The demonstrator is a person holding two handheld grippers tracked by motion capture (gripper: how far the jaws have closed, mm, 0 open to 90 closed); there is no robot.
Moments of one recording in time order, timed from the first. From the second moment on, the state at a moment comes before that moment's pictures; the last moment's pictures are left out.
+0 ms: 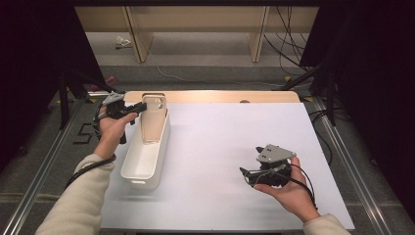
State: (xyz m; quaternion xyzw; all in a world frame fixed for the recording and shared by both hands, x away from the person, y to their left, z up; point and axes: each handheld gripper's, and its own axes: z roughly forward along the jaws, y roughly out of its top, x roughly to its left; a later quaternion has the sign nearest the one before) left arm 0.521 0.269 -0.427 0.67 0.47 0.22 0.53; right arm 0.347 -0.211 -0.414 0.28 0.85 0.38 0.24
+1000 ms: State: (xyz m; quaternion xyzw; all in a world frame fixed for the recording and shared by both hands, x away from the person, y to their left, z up) left arm 0.524 0.272 -0.428 0.68 0.48 0.24 0.50; right arm 0.347 -0.211 -0.414 0.28 0.85 0.38 0.24
